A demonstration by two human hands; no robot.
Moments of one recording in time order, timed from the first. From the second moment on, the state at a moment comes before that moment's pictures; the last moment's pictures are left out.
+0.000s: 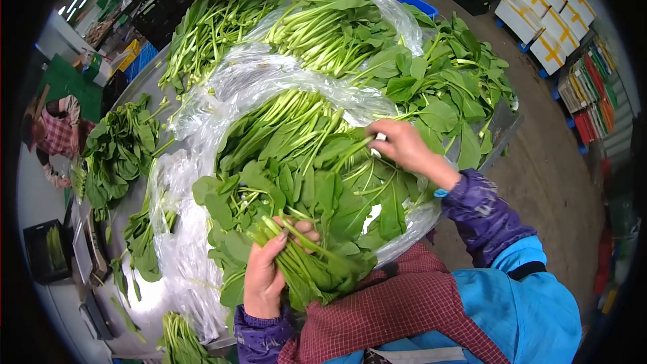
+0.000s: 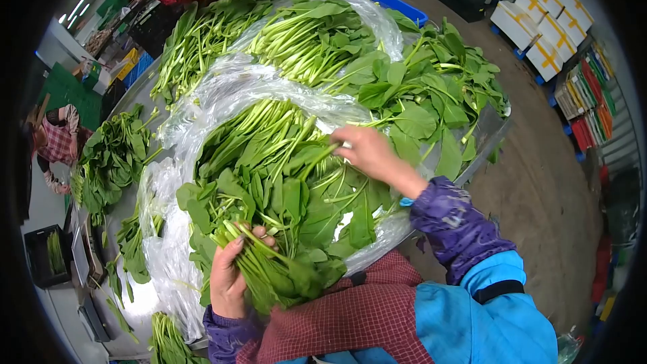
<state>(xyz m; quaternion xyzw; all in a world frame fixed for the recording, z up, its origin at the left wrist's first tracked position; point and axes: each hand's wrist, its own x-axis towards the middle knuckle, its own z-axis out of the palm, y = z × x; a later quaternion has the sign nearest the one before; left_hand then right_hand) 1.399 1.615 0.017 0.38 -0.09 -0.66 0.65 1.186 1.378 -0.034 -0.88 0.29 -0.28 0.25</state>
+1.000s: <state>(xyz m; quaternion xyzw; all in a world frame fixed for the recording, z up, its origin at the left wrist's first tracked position) 1.349 1.586 0.047 0.59 -0.36 -0.48 0.54 1.201 1.485 0.026 -0.88 0.25 -0.28 0.28</state>
